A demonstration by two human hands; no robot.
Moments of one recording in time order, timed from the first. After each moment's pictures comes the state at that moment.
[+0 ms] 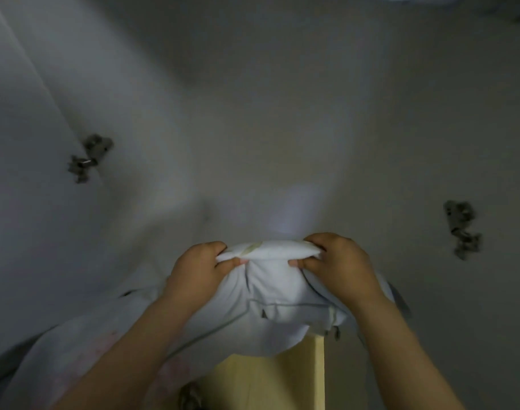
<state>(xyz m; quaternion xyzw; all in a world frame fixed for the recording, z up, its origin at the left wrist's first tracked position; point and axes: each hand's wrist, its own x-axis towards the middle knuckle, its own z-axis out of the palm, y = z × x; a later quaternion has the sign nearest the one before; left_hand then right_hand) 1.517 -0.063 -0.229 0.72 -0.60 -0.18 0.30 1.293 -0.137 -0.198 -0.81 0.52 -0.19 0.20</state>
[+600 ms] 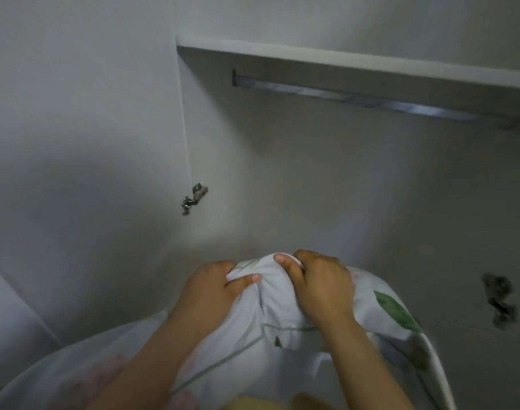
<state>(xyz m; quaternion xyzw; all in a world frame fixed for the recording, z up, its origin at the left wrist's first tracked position) 1.548 0.052 -0.132 0.75 -0.50 -0.14 0.41 1.387 -0.053 -0.125 -0.86 0.42 -0.30 0.01</state>
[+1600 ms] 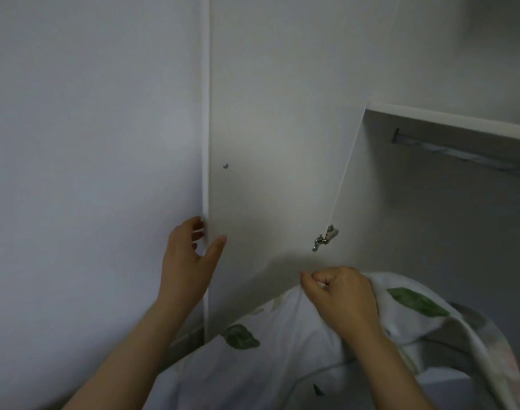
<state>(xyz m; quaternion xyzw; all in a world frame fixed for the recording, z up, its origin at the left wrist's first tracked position) 1.700 0.221 -0.078 0.80 -0.18 0.12 0.56 1.556 0.024 -0.084 -0.93 0.17 -0.30 0.13</state>
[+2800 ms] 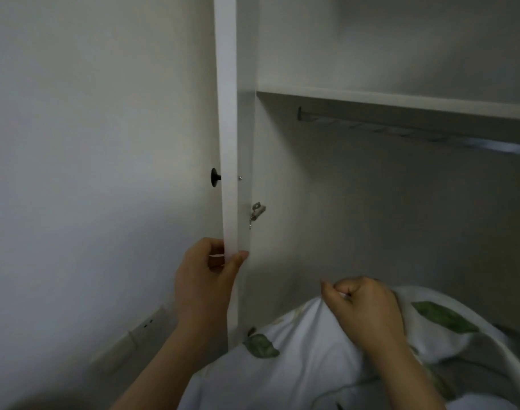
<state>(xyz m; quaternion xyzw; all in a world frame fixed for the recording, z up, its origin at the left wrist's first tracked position) 1.550 0.133 -0.085 0.77 -0.28 0.09 0.57 1.375 -0.023 -0.102 -0.88 0.33 -0.32 0.13</state>
